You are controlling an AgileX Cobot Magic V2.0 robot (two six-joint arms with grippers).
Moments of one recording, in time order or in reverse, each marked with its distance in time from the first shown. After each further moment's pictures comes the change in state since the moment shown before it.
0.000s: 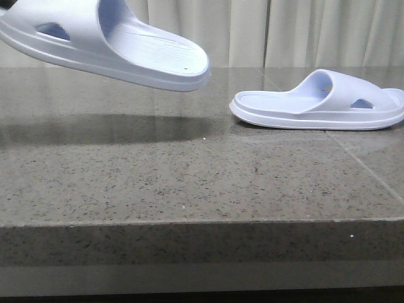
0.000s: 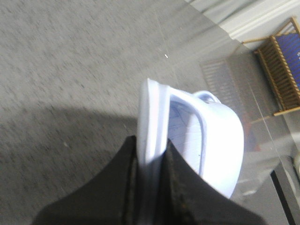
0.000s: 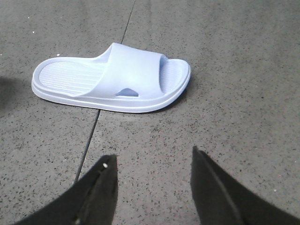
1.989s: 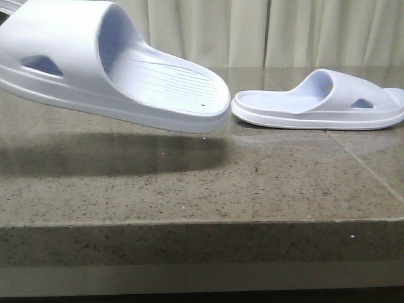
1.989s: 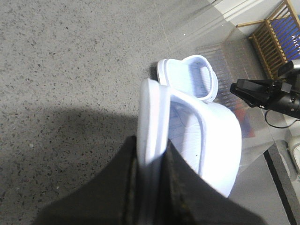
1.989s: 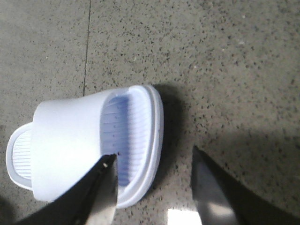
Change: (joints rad) left arm 0.000 -0.160 0.217 -0.023 0.002 0.052; right arm -0.517 1.191 -0.602 0.893 0.397 -0.718
